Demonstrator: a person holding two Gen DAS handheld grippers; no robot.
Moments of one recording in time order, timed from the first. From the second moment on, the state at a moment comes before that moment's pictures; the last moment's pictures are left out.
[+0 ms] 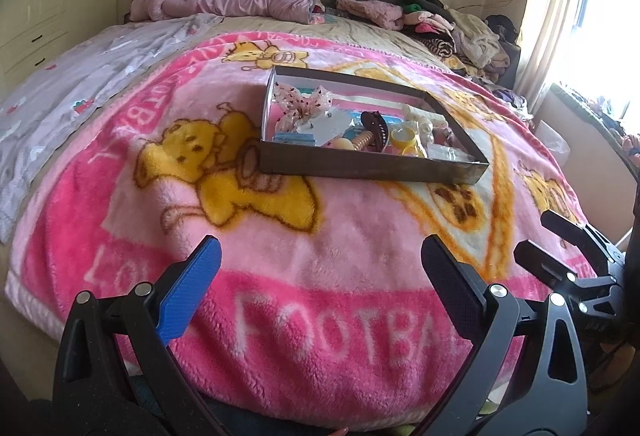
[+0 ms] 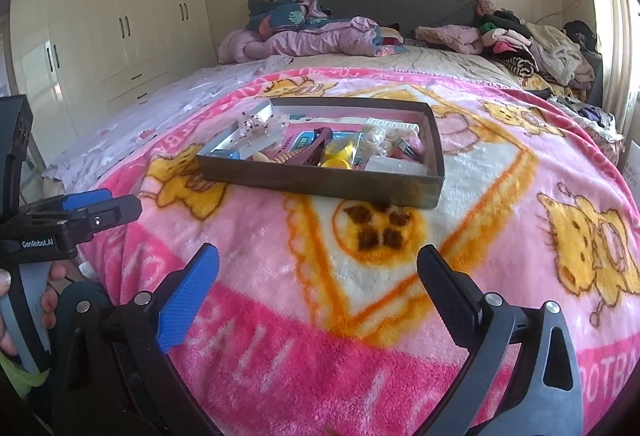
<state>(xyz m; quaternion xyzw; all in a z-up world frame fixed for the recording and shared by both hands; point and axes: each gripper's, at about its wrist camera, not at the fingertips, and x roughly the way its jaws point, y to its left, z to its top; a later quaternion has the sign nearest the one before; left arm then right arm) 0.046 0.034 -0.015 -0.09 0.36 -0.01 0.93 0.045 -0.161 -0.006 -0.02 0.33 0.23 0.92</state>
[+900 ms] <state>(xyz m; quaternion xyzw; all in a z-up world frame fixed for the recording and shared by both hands) 0.043 0.032 -0.015 -0.08 0.36 0.00 0.93 0.046 -0.164 -0.008 -0.02 0.33 0.22 0.92</state>
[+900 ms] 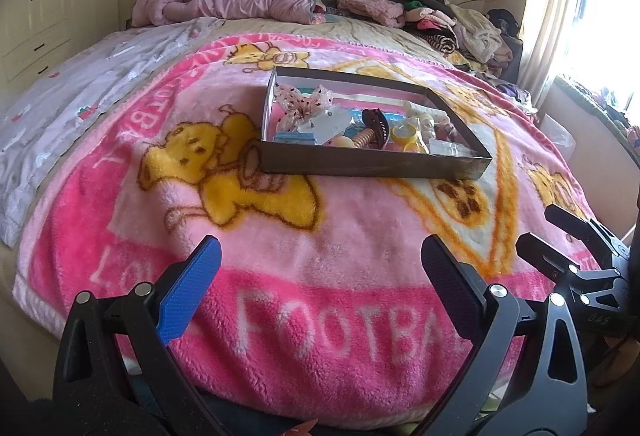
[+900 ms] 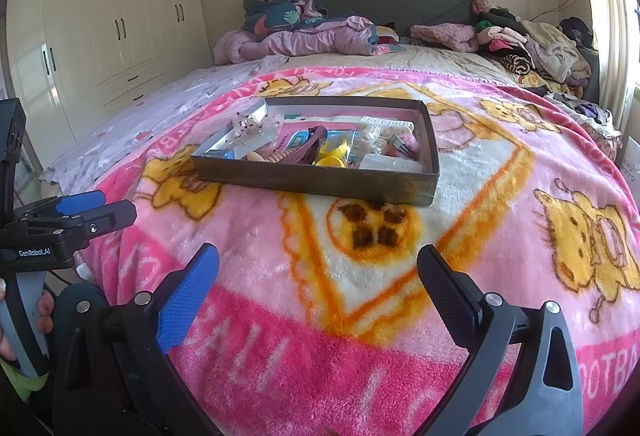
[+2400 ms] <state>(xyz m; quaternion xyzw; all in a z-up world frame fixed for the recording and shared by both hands) 0.043 0.032 -0.012 -0.07 0.36 0.00 0.93 0.045 -0.162 -0.005 -0.02 0.33 0.22 0.92</state>
